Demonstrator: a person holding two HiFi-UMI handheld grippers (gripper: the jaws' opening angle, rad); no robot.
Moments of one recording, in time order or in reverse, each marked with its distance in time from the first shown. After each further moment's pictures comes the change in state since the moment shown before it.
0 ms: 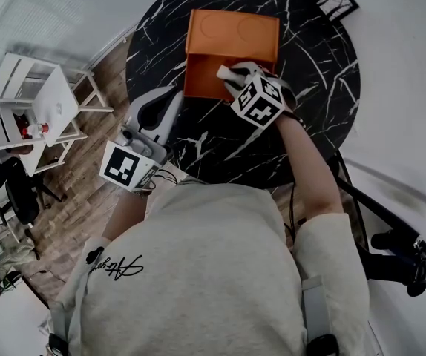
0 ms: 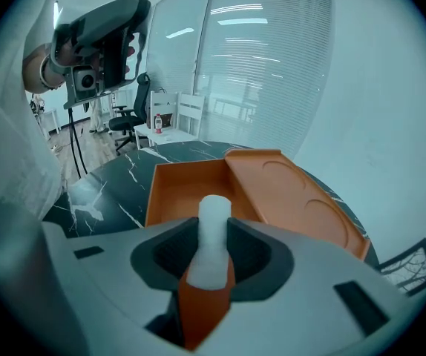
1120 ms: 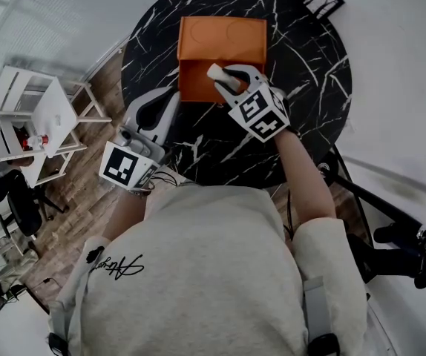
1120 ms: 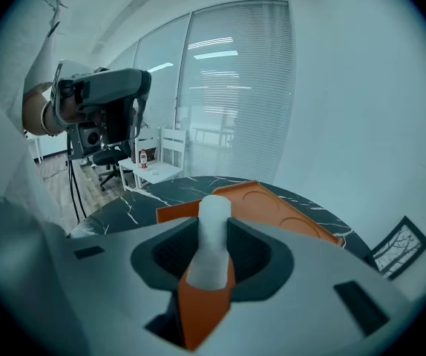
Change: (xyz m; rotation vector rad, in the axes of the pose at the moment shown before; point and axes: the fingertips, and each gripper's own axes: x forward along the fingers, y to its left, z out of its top) left arm 0.011 -0.006 0.009 0.010 -0.016 -0.036; right arm -0.058 -0.007 0.041 0.148 -0.236 -0.110
